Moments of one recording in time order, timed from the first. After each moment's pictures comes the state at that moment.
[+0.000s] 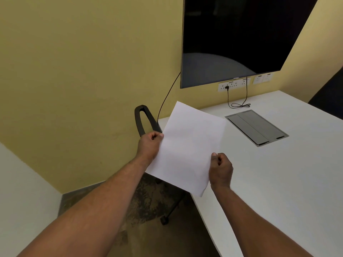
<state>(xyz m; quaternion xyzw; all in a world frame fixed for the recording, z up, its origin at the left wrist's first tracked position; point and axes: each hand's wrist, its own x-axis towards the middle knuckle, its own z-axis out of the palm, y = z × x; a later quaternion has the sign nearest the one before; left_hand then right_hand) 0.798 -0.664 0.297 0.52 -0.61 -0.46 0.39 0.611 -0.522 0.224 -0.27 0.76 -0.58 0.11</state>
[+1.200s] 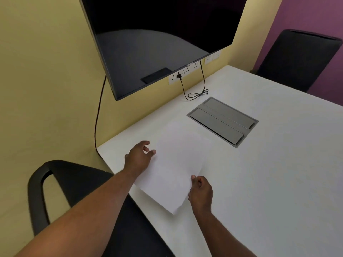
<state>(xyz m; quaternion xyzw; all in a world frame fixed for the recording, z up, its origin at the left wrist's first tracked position) 0.533 -0.973 0.159 0.45 -0.81 -0.36 0.10 0.465 -0.749 0.078 0.00 0.79 -0.59 0.18</state>
